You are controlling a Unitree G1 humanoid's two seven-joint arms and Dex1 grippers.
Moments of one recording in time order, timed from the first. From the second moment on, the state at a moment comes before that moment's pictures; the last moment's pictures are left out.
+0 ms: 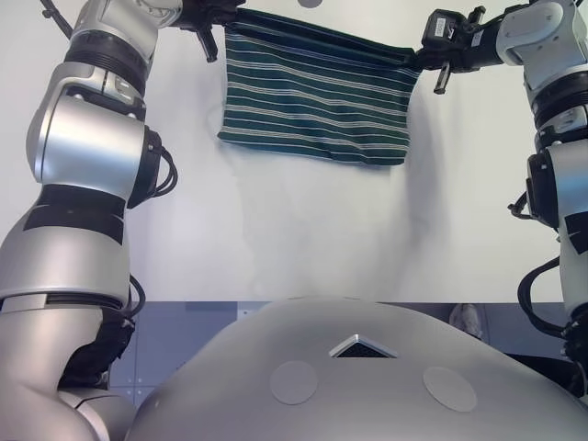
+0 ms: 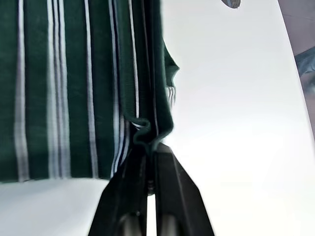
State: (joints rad) left arm -1.16 0.40 -0.40 1.34 0.35 -0.18 -0.64; right arm -1.03 -0.49 0.36 1.29 -0.36 -0.25 0.91
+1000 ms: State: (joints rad) left arm -0.47 0.12 0.20 -0.19 -0.30 0.04 0.02; right arm -0.43 0.03 0.41 0.13 -0.29 0.39 0.35
